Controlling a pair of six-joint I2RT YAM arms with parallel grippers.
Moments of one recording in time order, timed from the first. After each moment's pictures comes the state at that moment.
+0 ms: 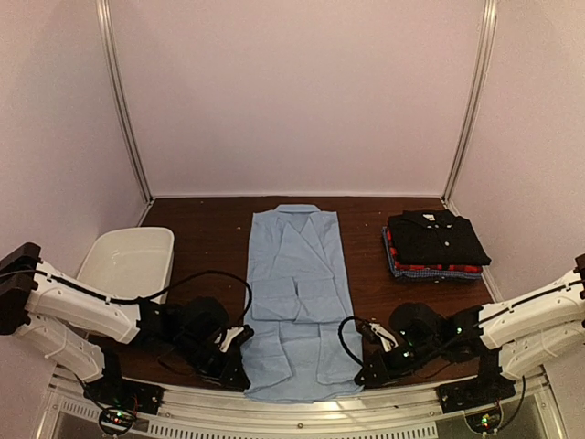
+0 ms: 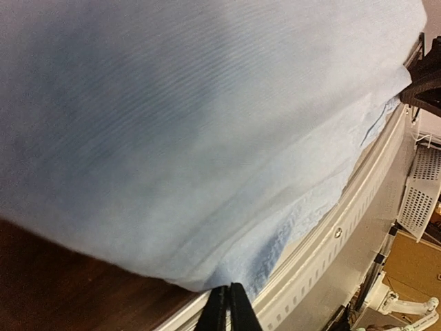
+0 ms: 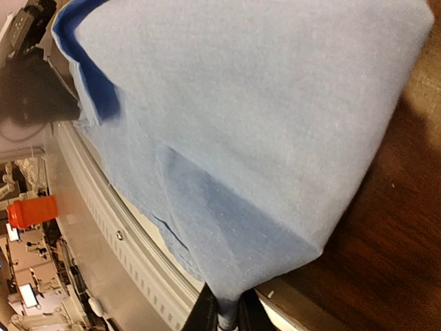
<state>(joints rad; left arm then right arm) -1.15 1.35 0.45 -0.09 0.44 -0.91 1.16 1.18 0.33 -0.01 -0.35 0.98</state>
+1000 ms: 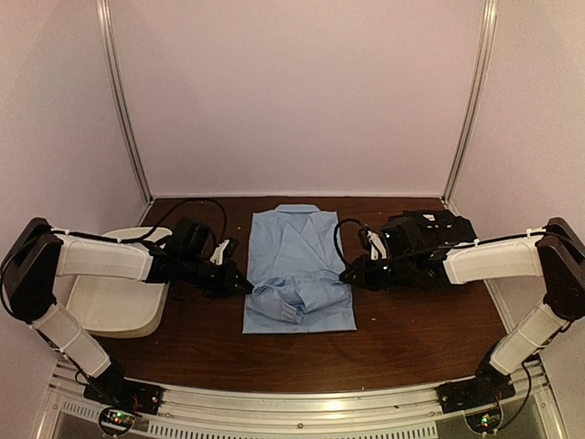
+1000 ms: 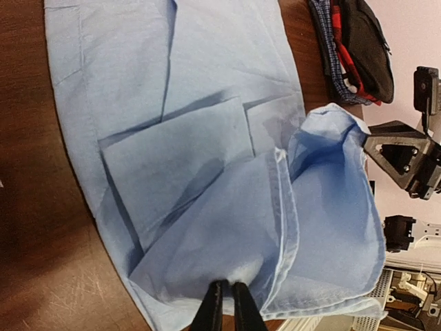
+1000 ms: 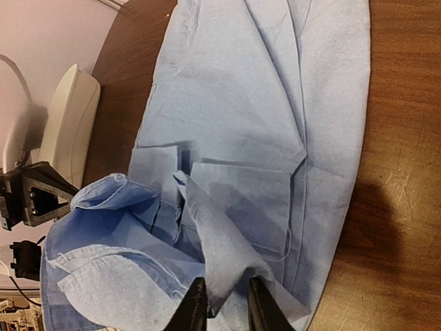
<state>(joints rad) -0.63 1.53 0.78 -0.05 0.51 -0.70 0.67 1.52 0.77 0.06 -0.28 0.70</state>
